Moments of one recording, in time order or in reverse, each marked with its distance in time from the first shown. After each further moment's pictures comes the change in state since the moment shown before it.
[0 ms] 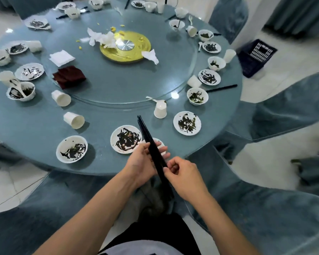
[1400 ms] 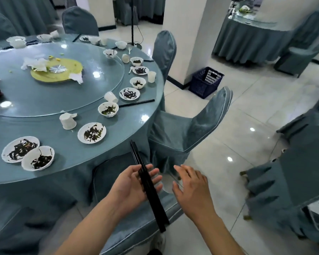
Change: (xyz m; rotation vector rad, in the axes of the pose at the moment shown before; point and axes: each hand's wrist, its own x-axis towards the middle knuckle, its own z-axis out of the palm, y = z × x) left_hand 0.013 -0.295 0.332 -0.104 -0.079 -0.049; right_hand -0.081 0.349 -0.330 -0.452 0.248 -0.167
